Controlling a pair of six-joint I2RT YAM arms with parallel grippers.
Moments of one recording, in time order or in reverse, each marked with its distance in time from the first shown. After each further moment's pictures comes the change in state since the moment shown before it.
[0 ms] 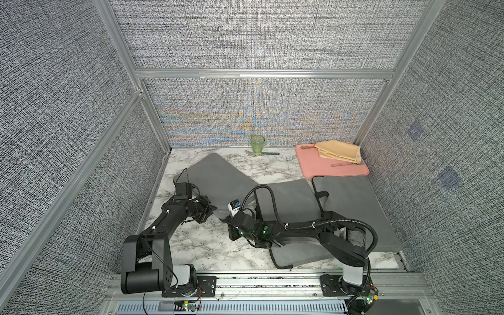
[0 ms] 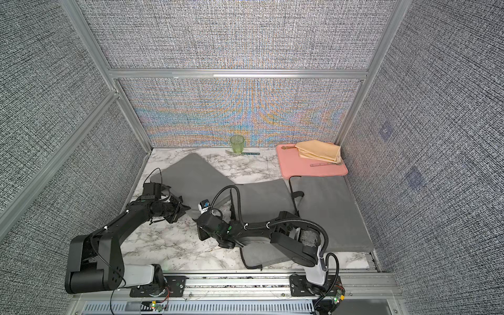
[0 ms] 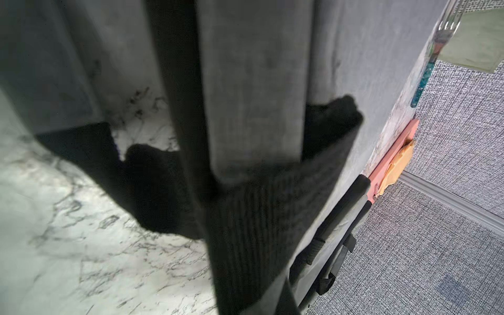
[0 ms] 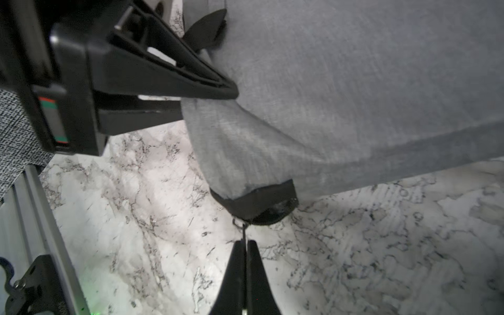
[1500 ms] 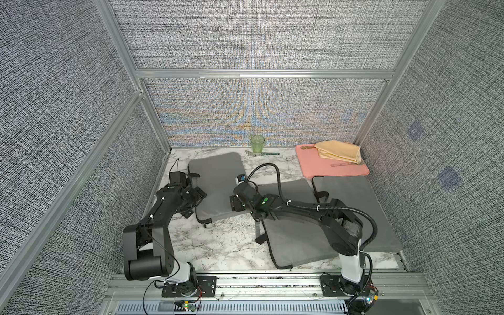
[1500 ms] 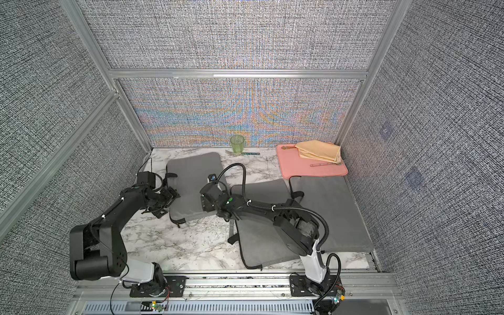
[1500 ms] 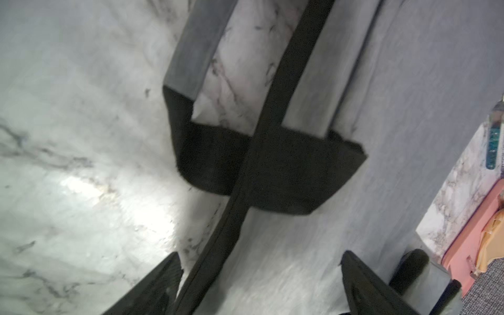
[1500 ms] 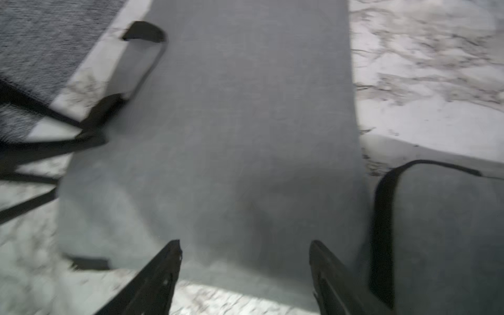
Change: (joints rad) left arm 0.062 0.070 0.169 -0.185 -0.346 0.232; right arm -0.215 0.096 0.361 -0.365 0.075 -0.091
